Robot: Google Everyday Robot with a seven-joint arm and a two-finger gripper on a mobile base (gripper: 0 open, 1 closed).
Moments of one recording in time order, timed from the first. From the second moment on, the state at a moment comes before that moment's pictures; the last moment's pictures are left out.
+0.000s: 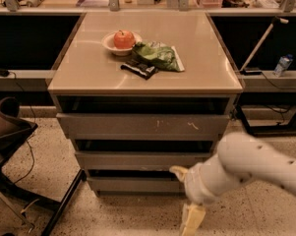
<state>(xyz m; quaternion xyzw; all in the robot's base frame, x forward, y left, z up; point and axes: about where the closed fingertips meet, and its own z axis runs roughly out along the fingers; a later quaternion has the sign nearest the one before) 0.370 -0.084 0.617 -0.68 0.68 0.20 0.19</state>
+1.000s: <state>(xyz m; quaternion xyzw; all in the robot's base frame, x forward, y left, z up) 0.360 -0.046 0.353 -0.61 0.73 0.26 0.16</state>
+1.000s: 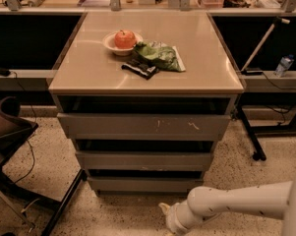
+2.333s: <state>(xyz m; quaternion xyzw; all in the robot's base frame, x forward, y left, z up) 0.421 -0.058 0.259 -0.52 0.79 0.22 0.23</state>
